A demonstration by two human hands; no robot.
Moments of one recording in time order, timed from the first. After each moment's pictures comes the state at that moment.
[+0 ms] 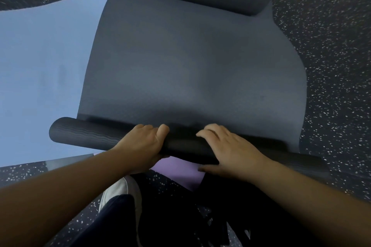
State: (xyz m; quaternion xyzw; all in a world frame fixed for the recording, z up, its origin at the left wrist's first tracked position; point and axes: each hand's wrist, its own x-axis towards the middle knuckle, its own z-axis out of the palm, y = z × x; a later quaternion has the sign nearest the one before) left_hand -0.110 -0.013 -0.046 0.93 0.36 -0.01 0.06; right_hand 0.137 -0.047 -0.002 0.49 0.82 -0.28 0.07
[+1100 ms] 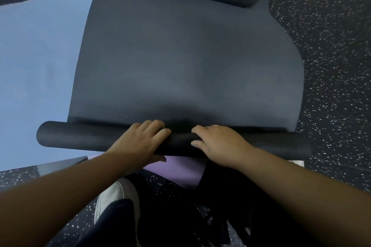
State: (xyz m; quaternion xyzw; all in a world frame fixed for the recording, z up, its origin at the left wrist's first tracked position) left_hand -0.116 -0.008 -0.068 0.95 0.32 0.03 0.04; right_hand 0.123 -0.026 -0.033 0.53 0.80 -0.27 0.08
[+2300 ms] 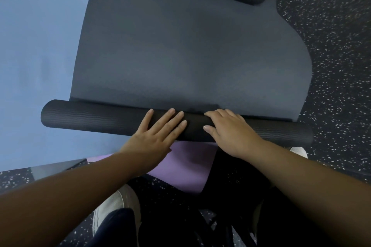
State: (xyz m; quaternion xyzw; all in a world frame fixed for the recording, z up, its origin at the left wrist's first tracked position) left_hand -0.108 -0.012 -0.093 0.93 0.35 -0.02 -0.05; right_hand 0.130 -0.003 -0.050 0.60 0.76 -0.23 0.06
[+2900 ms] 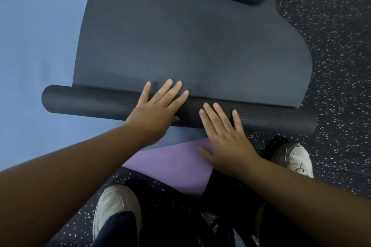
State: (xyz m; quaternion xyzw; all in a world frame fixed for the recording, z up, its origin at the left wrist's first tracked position) left_hand -0.088 0.046 -0.068 0.91 0.41 0.00 -0.01; right_hand 0.119 -0.035 -0.066 0.58 0.80 -0.09 0.07
